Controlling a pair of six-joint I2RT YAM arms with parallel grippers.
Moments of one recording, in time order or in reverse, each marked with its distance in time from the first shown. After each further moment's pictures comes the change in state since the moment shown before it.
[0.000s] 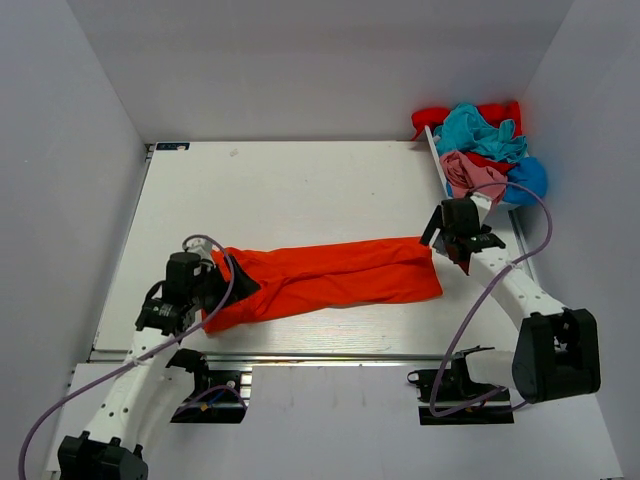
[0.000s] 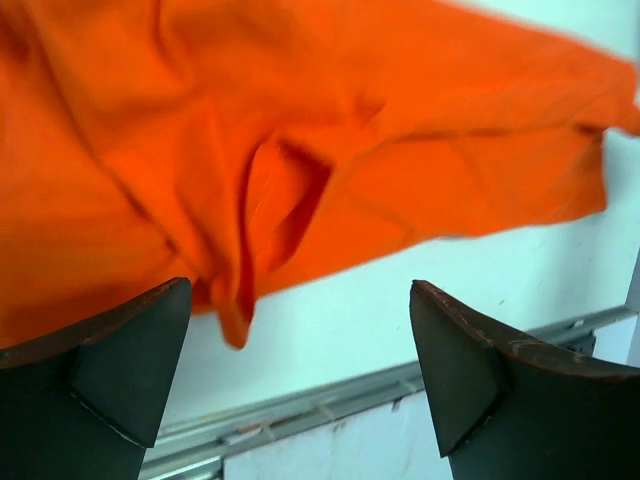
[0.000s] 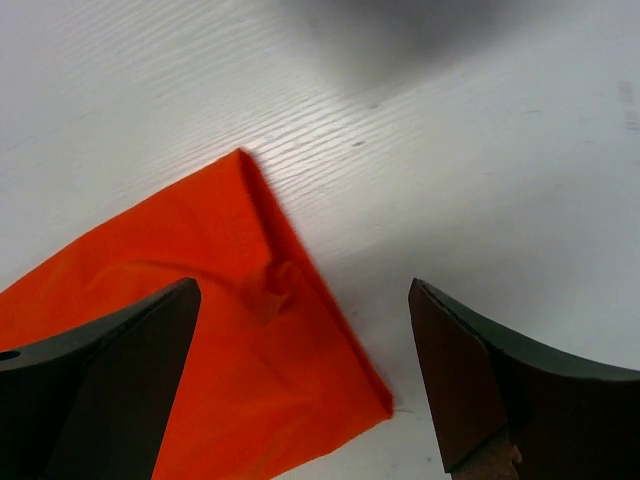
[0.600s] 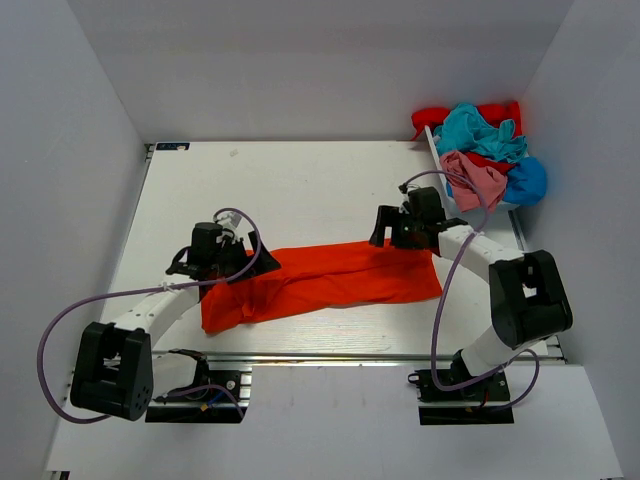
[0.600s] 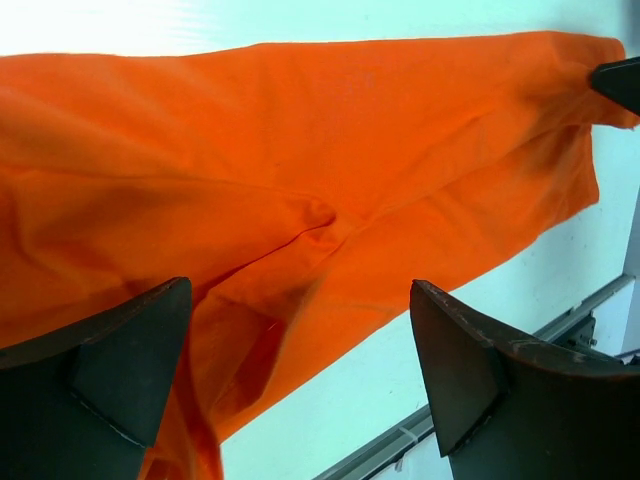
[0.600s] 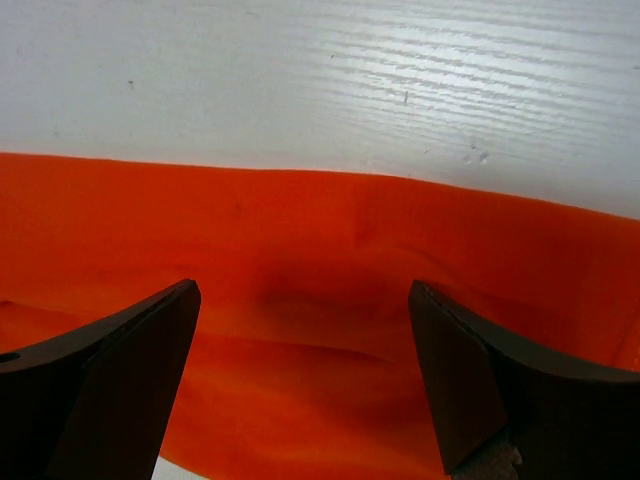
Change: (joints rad) left arm -0.029 0.526 0.092 0.442 0.126 0.078; right arm 0.117 0.313 0.118 0.224 -0.564 -0.190
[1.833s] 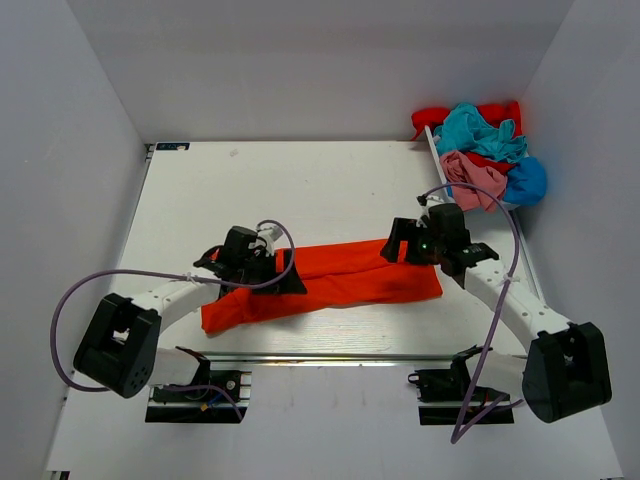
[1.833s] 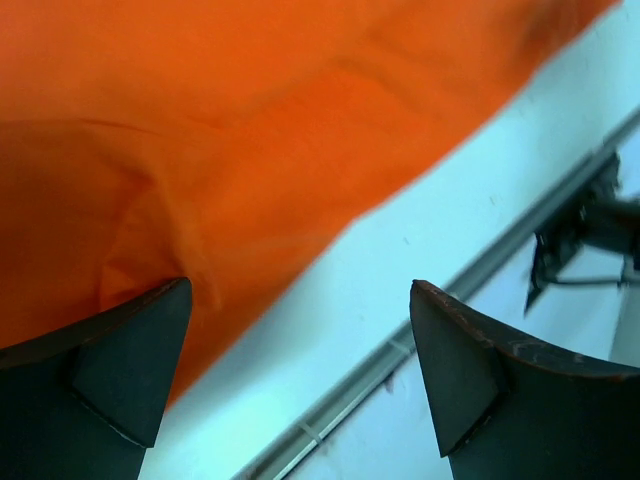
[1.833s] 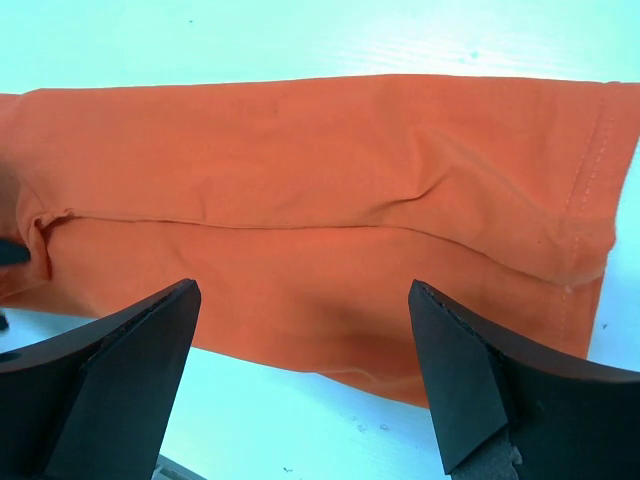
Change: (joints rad) left arm -0.235 0.142 0.045 -0.007 0.089 0.059; right arm 0.010 -0.399 -0.170 -0.136 0.000 0.020
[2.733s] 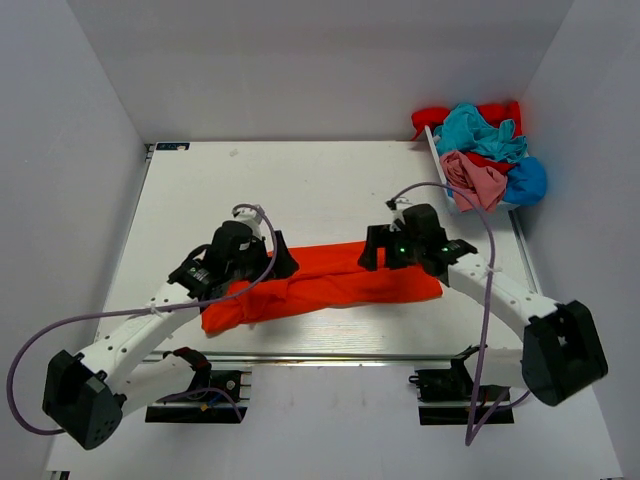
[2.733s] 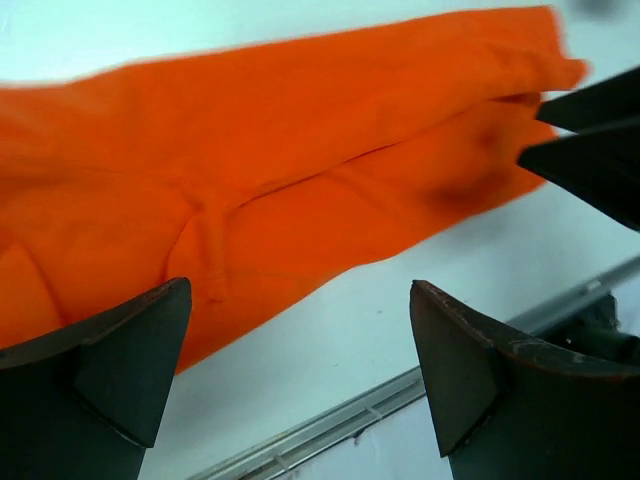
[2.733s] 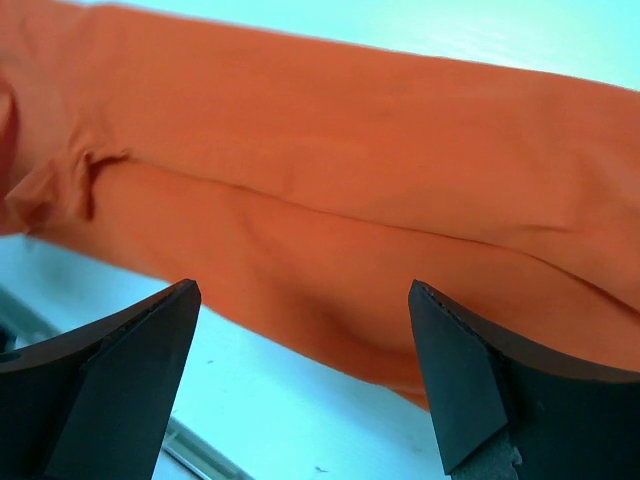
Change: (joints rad) left arm -0.140 -0.315 0.166 -0.249 -0.415 -0.118; right arm 0.134 0.050 0.022 0.028 -0.029 -0.023
